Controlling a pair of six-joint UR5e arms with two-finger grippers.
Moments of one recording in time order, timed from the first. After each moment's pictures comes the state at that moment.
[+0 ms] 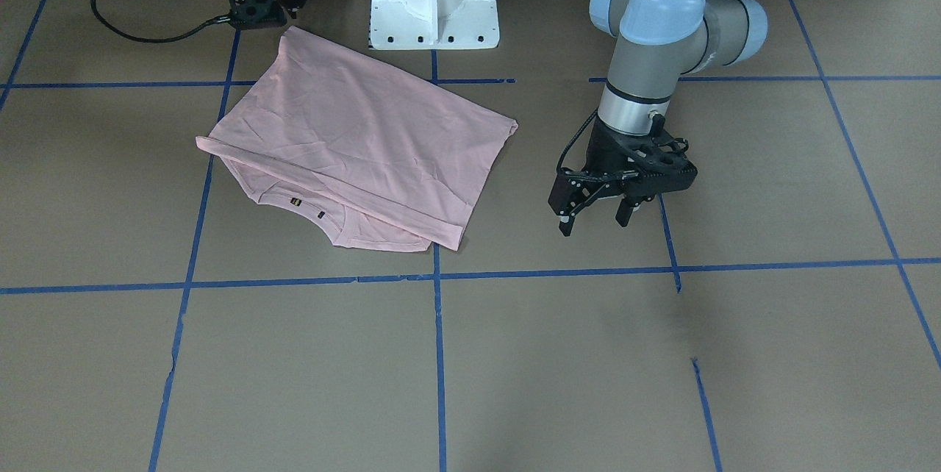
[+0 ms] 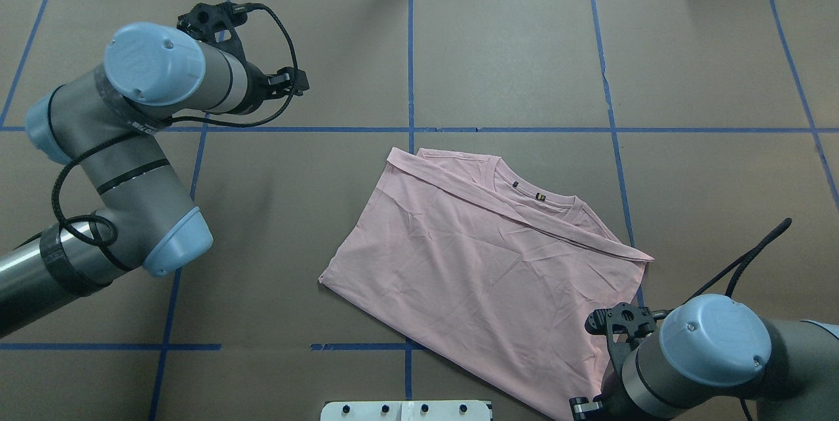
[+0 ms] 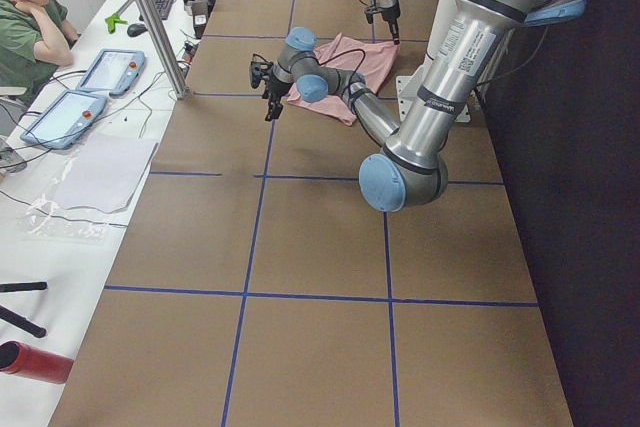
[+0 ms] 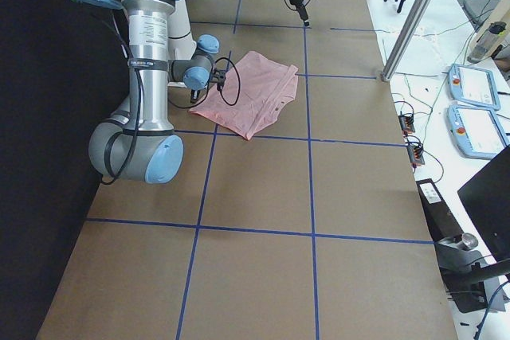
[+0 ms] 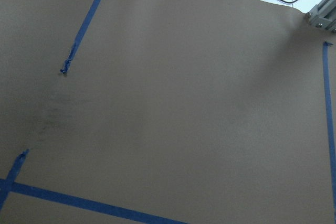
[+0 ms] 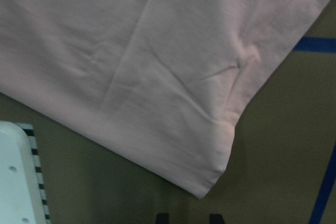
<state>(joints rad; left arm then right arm) -0.70 -2.08 -1.75 -1.84 -1.71 -1.35 0.18 -1.61 2.22 -1.40 2.03 1.41</state>
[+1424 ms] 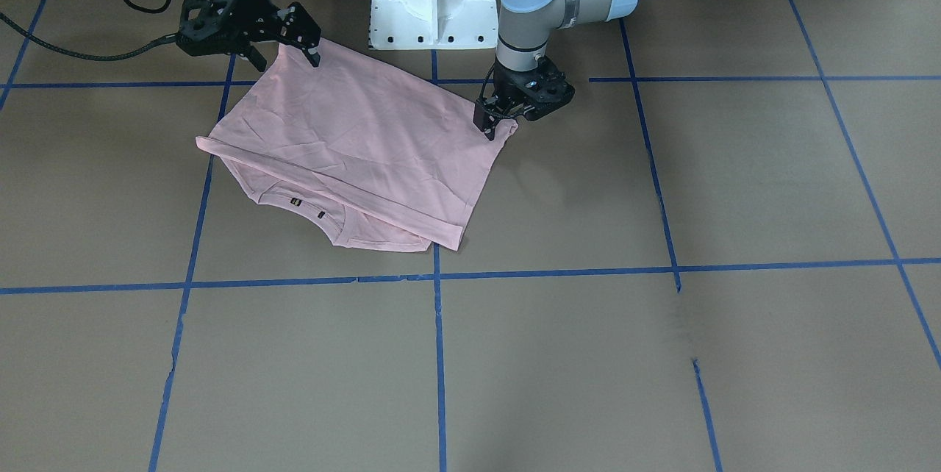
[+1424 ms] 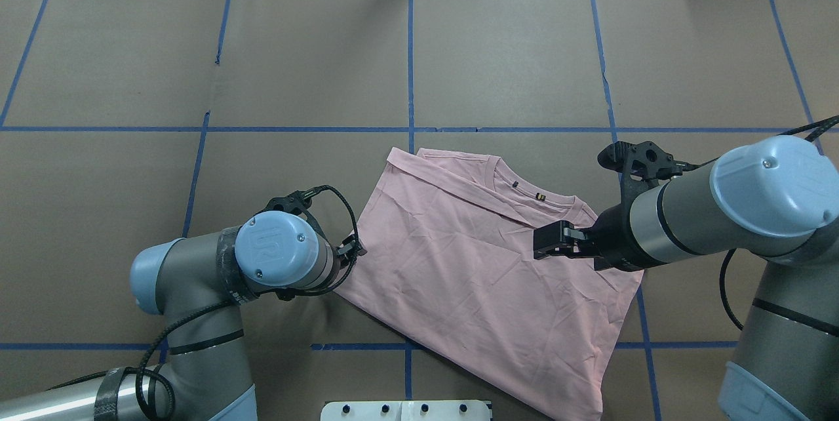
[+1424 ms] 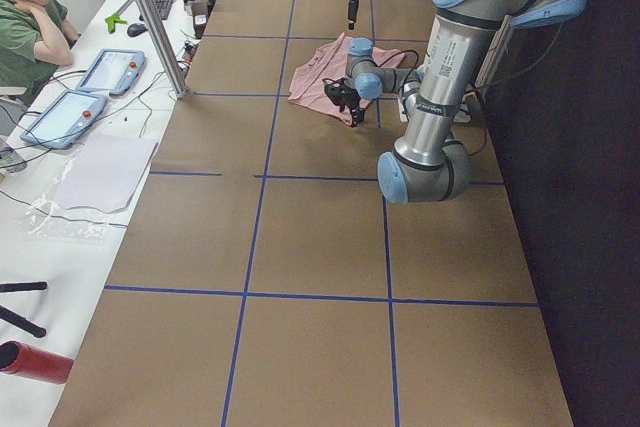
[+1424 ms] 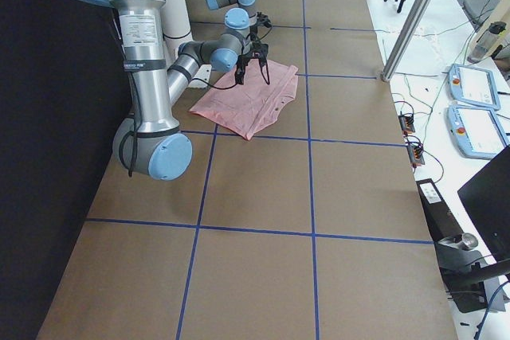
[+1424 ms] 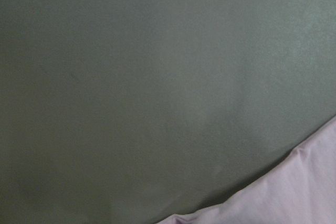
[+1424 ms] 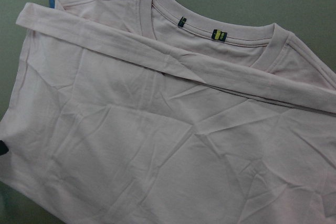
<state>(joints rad) -0.33 -2.07 -1.78 -1.67 -1.71 -1.89 0.53 -1.43 2.22 -1.40 1.99 1.41</state>
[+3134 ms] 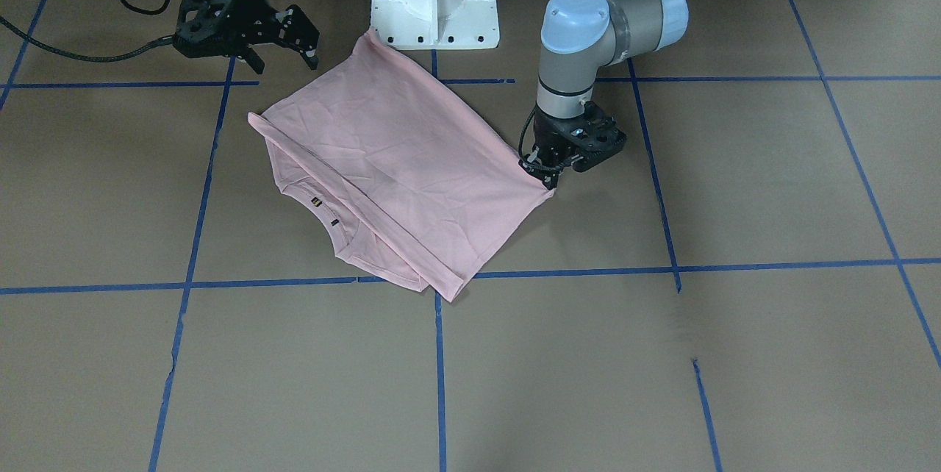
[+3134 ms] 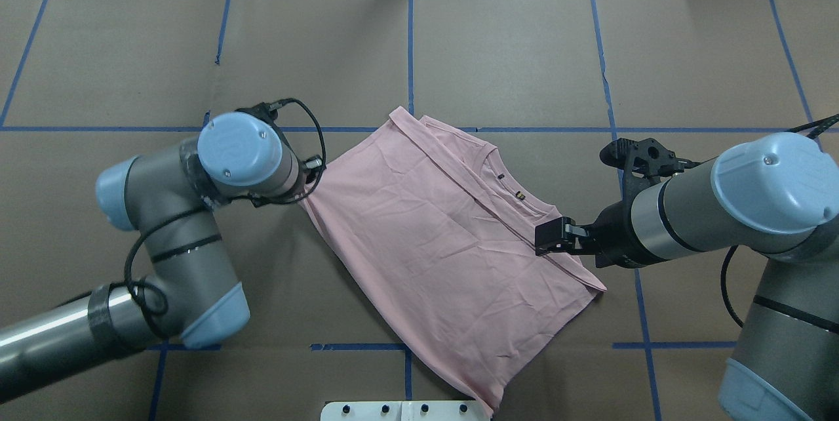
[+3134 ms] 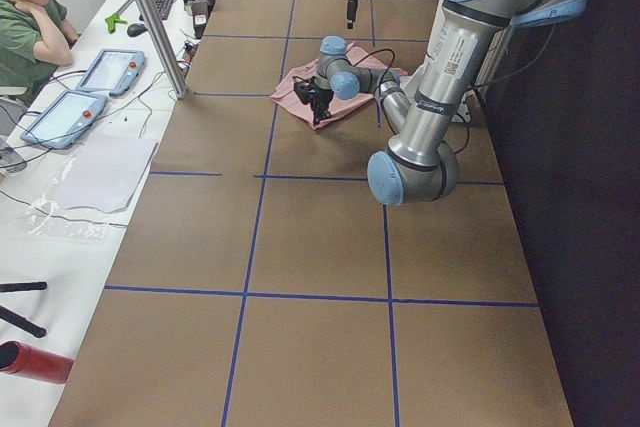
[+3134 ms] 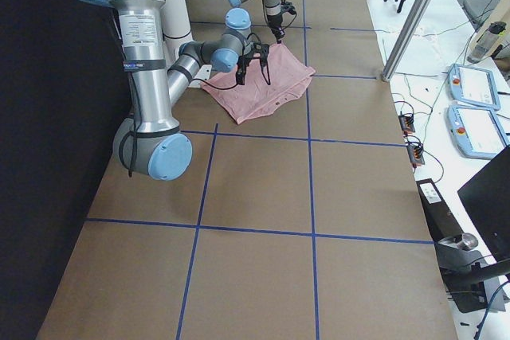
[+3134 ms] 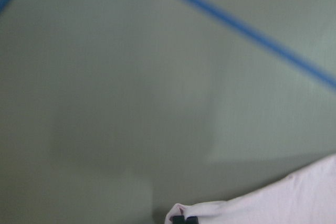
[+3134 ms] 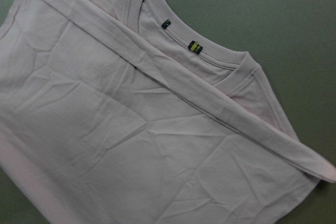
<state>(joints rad) -0.56 -2.12 -1.68 -1.68 -1.71 -1.71 0.53 -1.43 2.22 -1.40 1.99 1.41</state>
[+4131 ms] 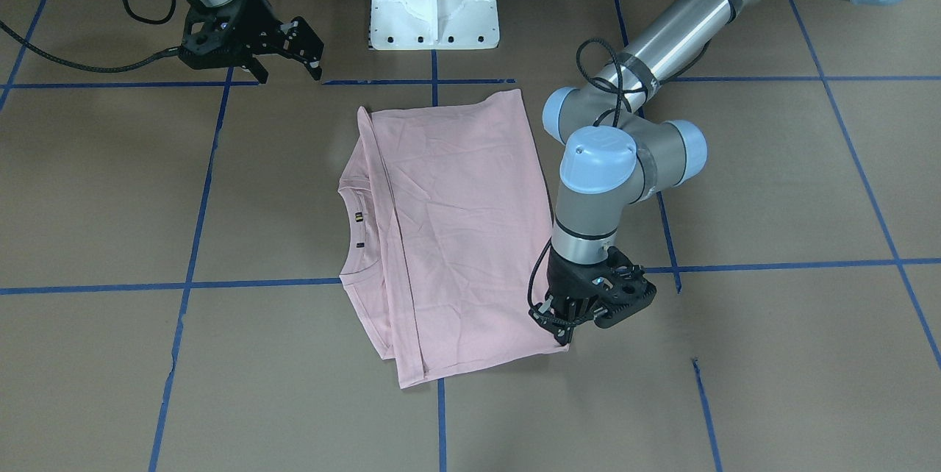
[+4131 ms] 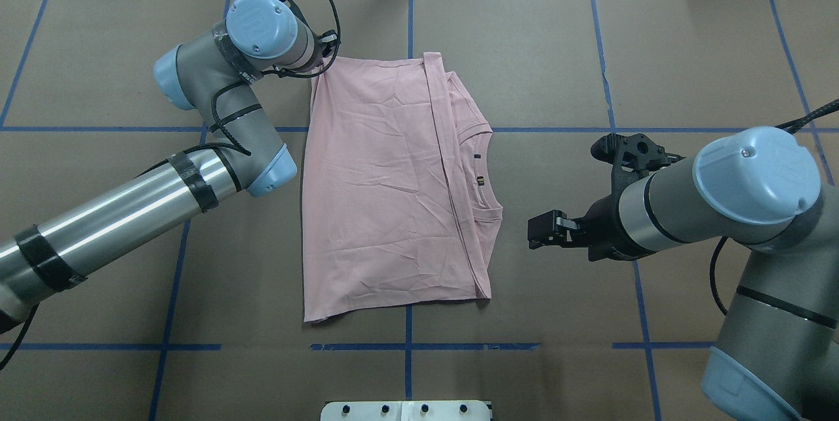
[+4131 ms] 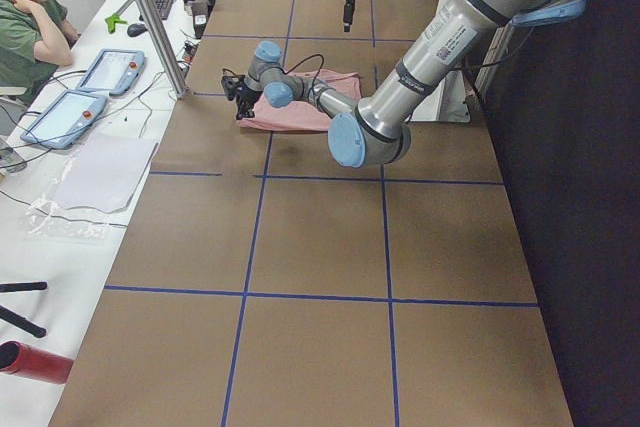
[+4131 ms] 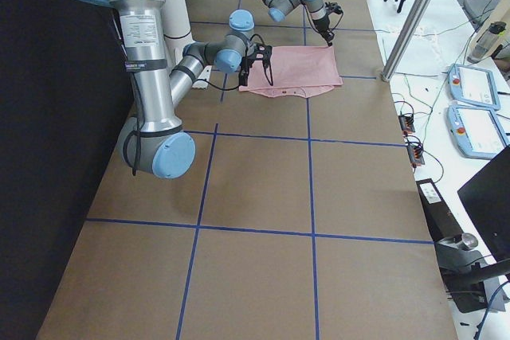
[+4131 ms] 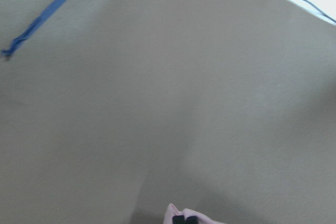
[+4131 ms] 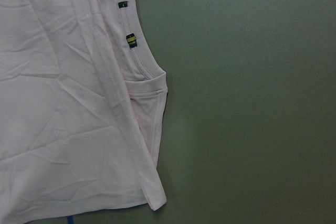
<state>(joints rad) -0.75 -2.41 -1.07 -2.17 -1.63 -1.56 0.54 -1.40 2.17 -1.40 1.99 1.41</state>
